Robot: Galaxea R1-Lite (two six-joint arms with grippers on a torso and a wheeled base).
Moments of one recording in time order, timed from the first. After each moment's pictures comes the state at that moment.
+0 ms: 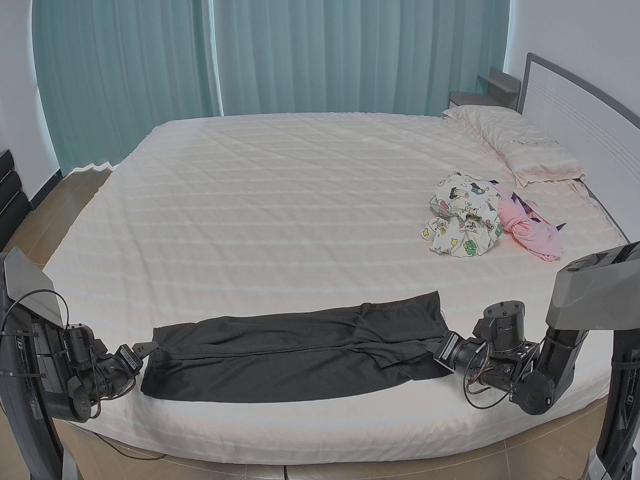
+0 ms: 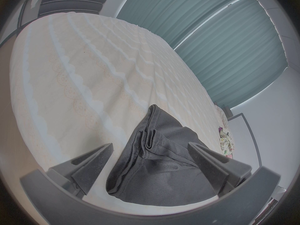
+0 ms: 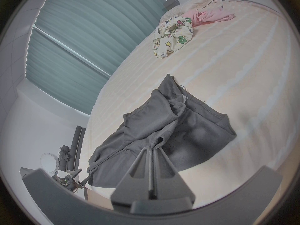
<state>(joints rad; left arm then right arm) 0.28 2.39 -0.21 -1.55 -0.37 -0.65 0.41 2.26 -0.43 -1.27 0.01 0.87</state>
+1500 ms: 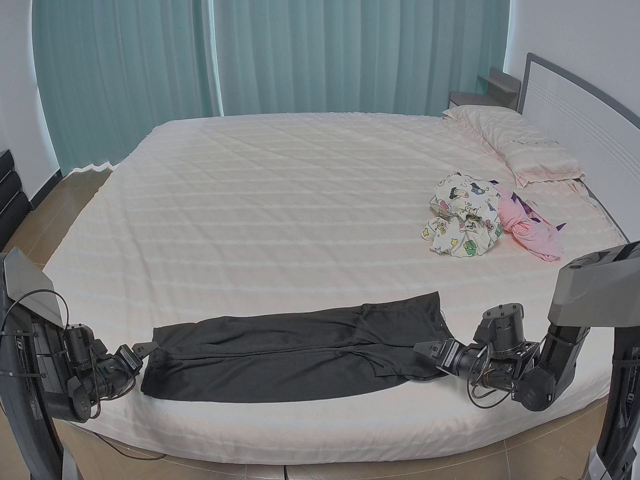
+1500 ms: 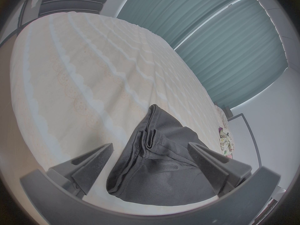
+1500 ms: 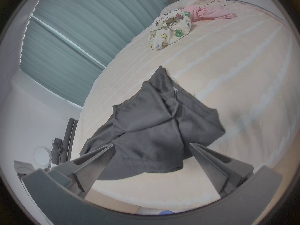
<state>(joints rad) 0.28 2.39 -0.21 -1.55 -0.37 -0.65 0.39 2.26 -0.44 -1.17 0.03 0.80</state>
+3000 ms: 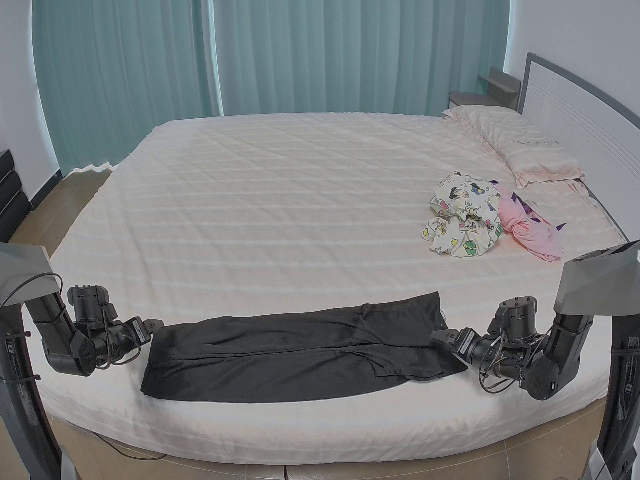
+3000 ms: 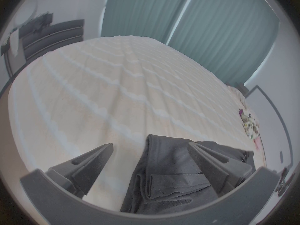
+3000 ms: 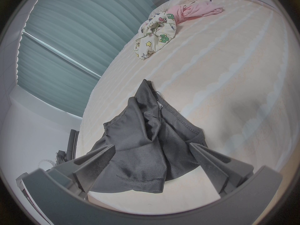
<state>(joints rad) 0.21 2.26 -0.58 -1.00 -0.17 -0.37 0.26 2.30 -0.48 -1.20 0.11 0.83</state>
